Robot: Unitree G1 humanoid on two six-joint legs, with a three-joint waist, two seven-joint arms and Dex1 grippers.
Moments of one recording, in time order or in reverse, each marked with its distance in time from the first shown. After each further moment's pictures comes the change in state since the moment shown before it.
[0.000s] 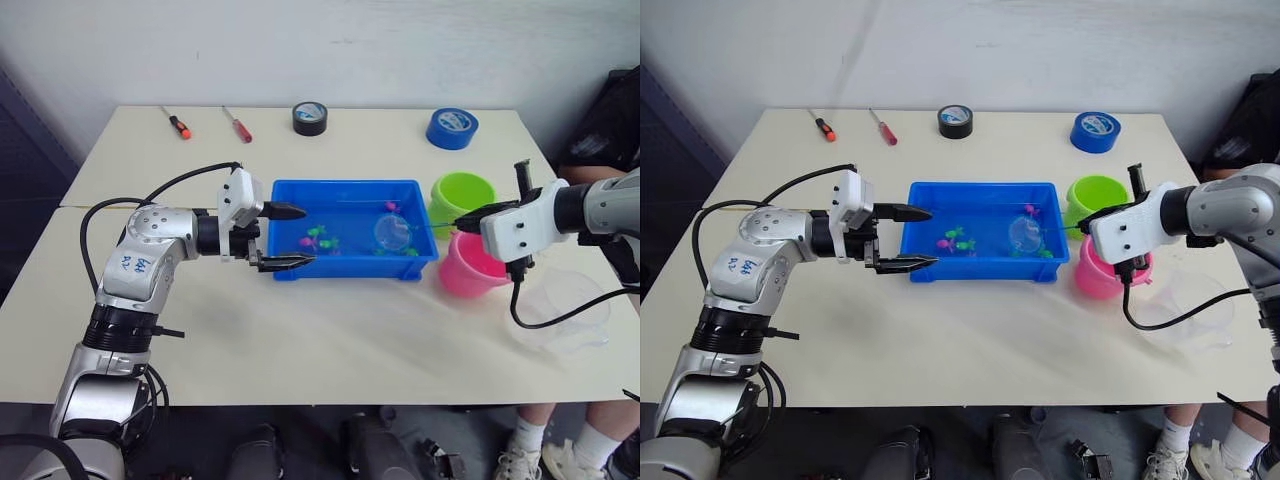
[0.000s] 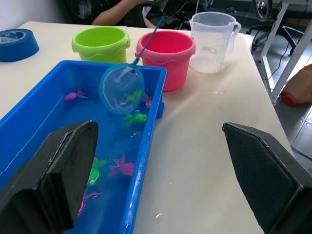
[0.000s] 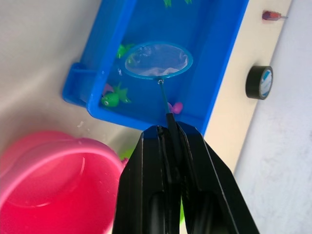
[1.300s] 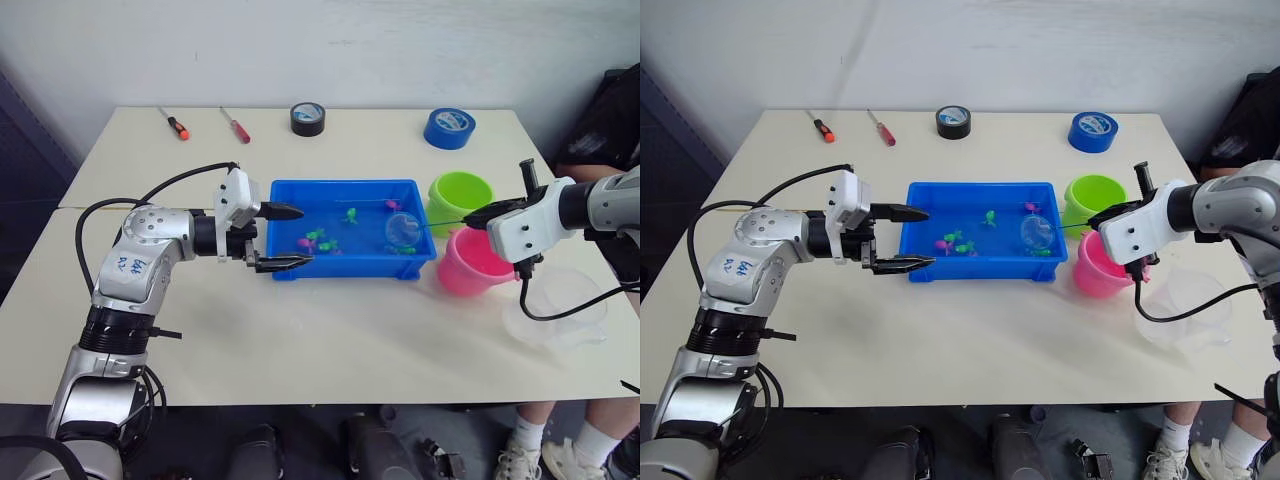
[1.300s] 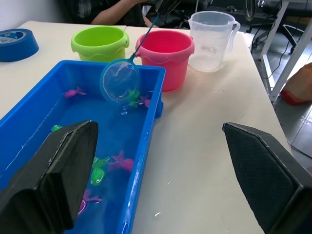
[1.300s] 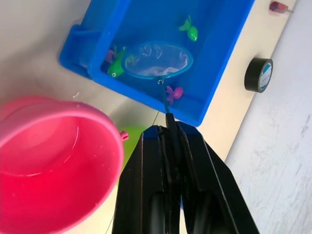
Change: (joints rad) left arm 0.007 0.008 0.010 -0.015 -0.002 0.009 0.000; right arm -0.053 -0.003 0.037 0.163 -0.108 -0.199 -0.065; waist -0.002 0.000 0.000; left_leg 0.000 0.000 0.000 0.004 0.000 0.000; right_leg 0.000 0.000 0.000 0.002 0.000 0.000
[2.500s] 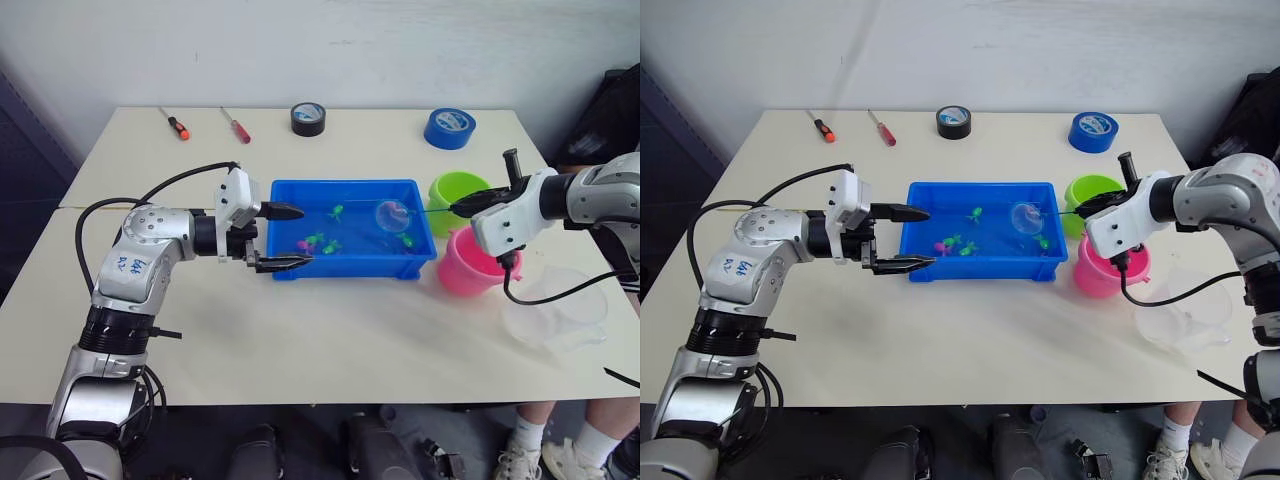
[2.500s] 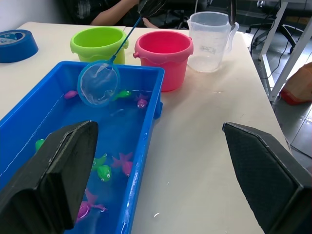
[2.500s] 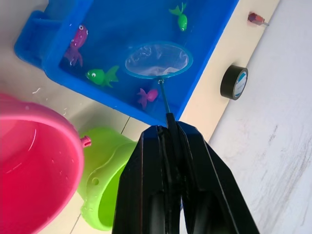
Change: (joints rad) left arm 0.000 0.001 0.000 -0.008 -0.002 0.005 0.000; right arm -0.111 0.062 0.043 0.131 -0.116 -0.134 -0.093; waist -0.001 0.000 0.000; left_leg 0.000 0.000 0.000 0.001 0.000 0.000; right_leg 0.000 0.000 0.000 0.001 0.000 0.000
